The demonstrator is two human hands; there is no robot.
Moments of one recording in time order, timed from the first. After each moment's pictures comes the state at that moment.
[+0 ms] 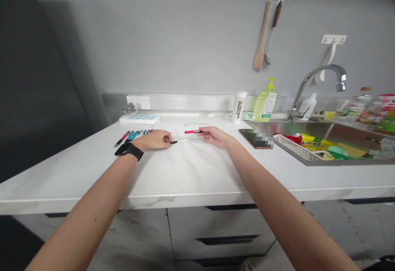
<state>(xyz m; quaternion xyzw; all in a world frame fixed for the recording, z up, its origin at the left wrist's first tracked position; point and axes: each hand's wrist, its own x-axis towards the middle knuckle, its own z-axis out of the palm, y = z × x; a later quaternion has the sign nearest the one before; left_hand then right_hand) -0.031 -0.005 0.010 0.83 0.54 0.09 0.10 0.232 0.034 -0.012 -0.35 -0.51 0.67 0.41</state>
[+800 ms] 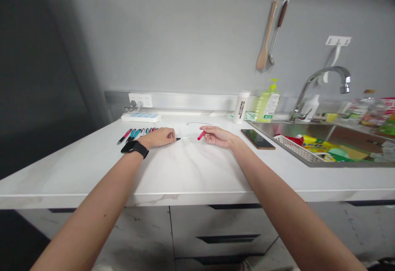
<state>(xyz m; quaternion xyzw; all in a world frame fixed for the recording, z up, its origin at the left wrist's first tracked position) -0.028 -0.002 0.007 0.84 0.53 0.11 0.05 0.238 0.027 -0.011 -0.28 -0.50 0.72 0.38</state>
